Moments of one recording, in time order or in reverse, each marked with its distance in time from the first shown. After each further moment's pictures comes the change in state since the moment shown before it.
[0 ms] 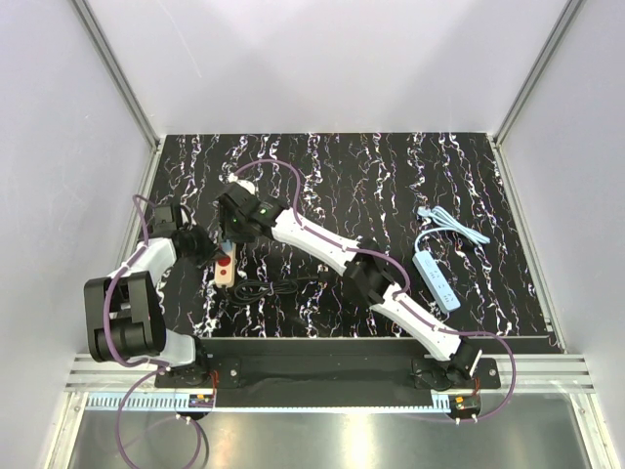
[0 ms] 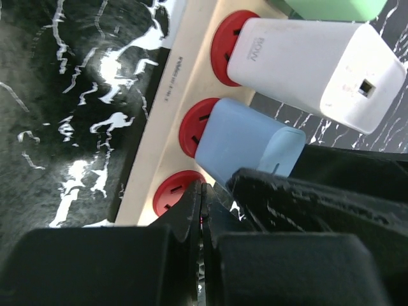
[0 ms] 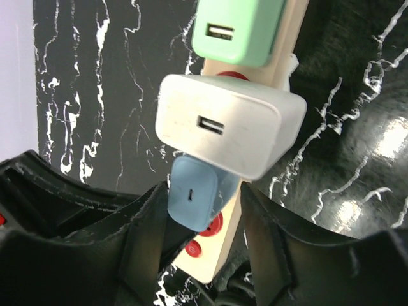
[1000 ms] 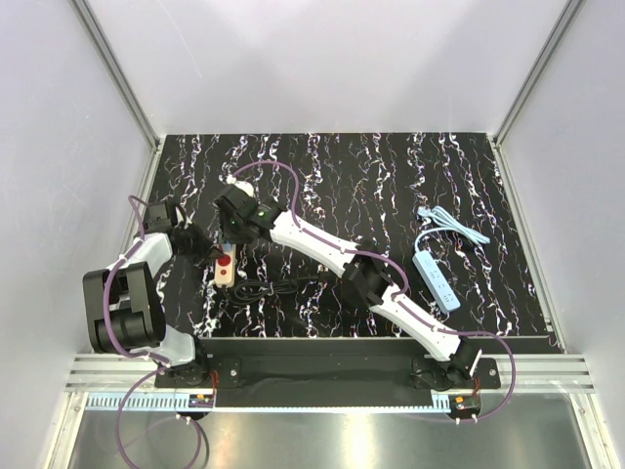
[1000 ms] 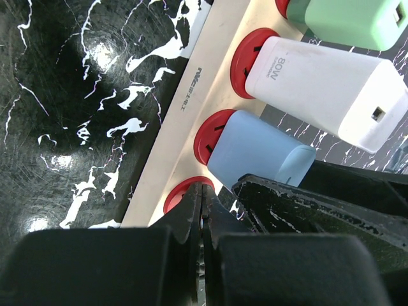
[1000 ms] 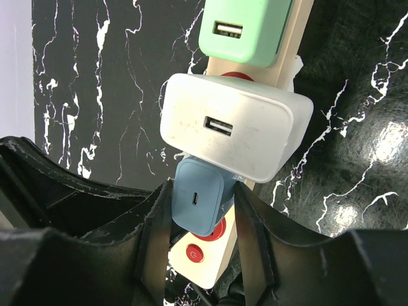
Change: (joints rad) left arm 0.039 0.059 0.035 -0.031 0.030 -0.011; right arm 0.011 0.019 0.022 0.007 0.019 -0.004
